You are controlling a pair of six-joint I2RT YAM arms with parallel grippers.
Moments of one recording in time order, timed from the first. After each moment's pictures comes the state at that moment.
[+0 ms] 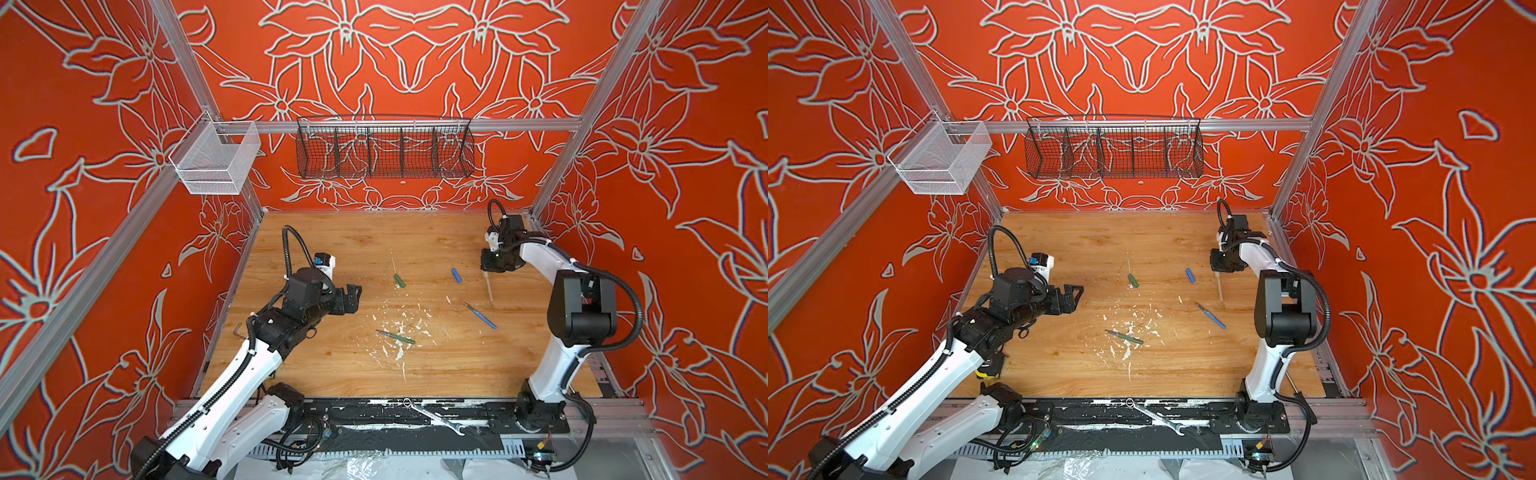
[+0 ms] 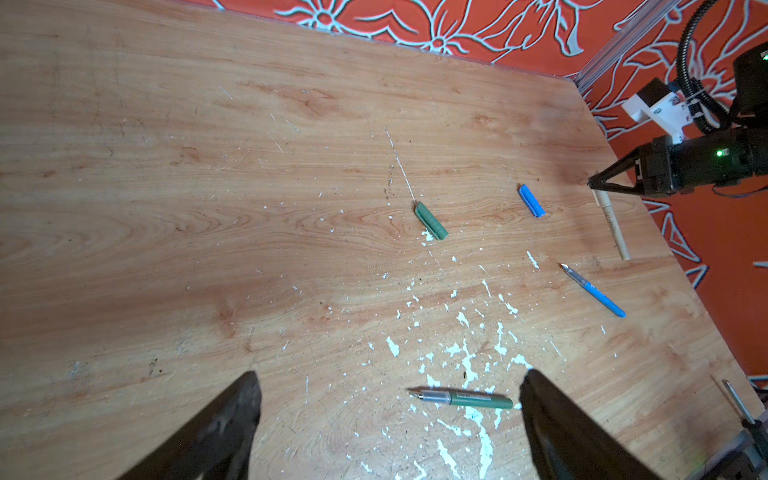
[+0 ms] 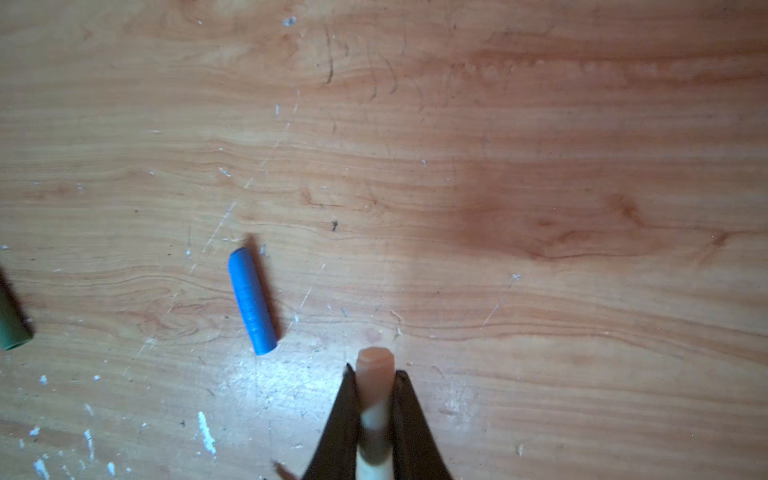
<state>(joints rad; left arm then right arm) -0.38 0.88 0.79 -0.53 0.03 -0.39 -0.03 1.89 1.41 -0.73 -0.17 0.04</state>
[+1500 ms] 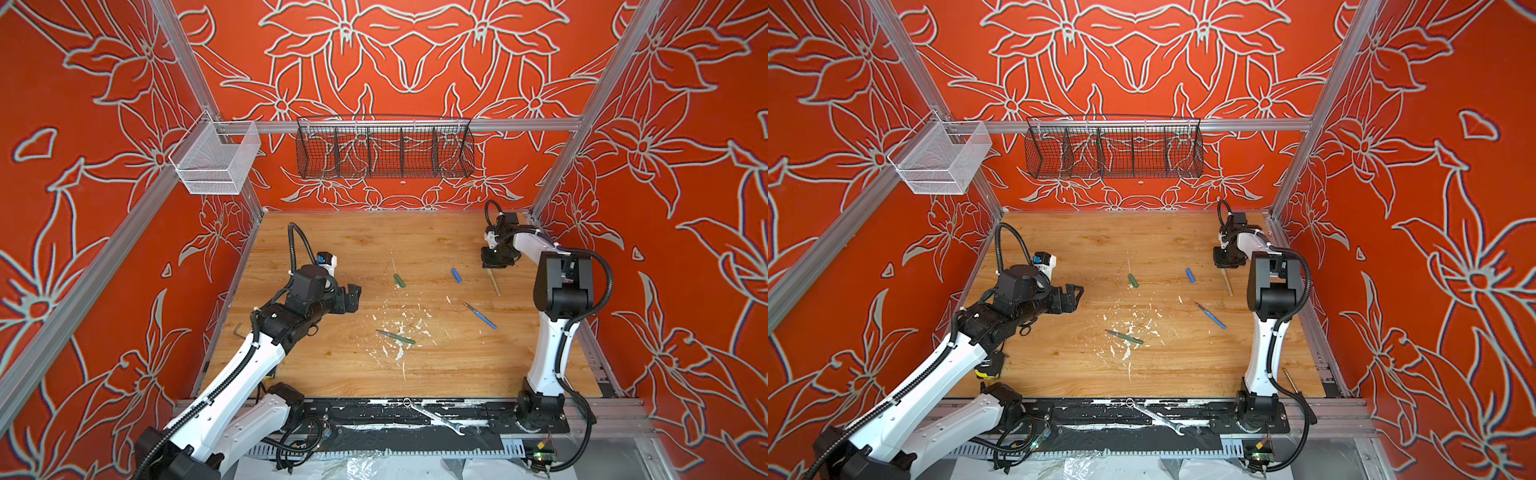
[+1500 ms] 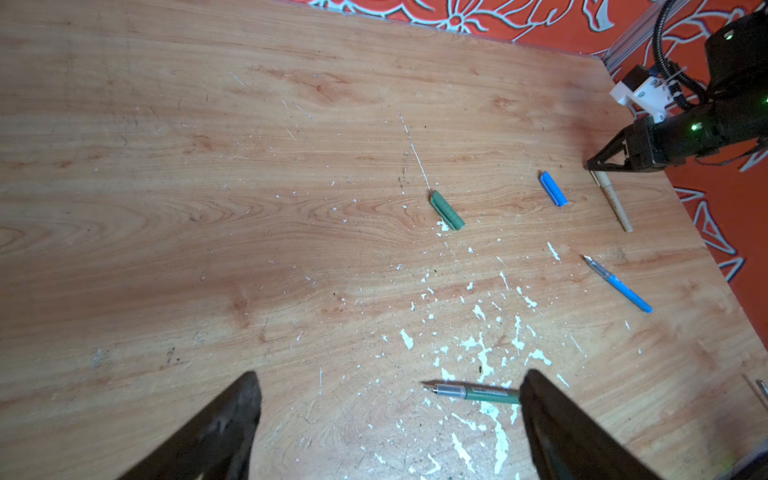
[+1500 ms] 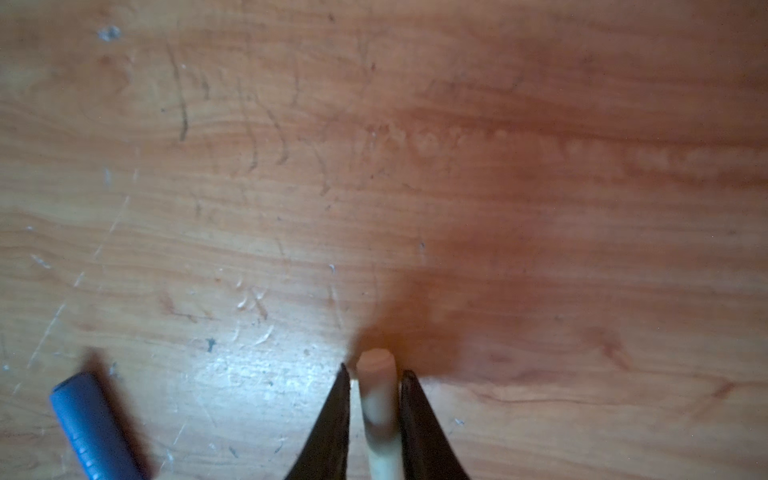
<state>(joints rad) -0.38 0.91 0.82 -0.57 0.00 -0.37 -0.06 2.15 1.63 -0.77 -0.11 -0.04</state>
